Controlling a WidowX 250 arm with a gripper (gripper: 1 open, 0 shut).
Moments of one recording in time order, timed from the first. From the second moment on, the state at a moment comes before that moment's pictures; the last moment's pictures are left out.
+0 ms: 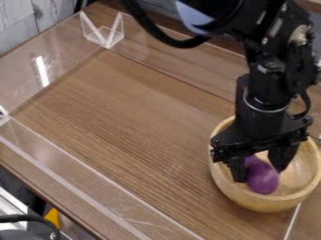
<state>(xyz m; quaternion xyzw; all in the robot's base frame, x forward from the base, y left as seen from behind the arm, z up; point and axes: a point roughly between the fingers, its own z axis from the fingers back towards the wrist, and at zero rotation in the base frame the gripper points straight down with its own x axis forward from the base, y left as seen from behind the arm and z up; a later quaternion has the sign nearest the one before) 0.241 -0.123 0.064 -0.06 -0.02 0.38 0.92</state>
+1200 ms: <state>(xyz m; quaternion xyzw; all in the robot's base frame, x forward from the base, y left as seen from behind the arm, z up) 0.246 -0.113 0.061 -0.06 -0.02 0.38 0.92</state>
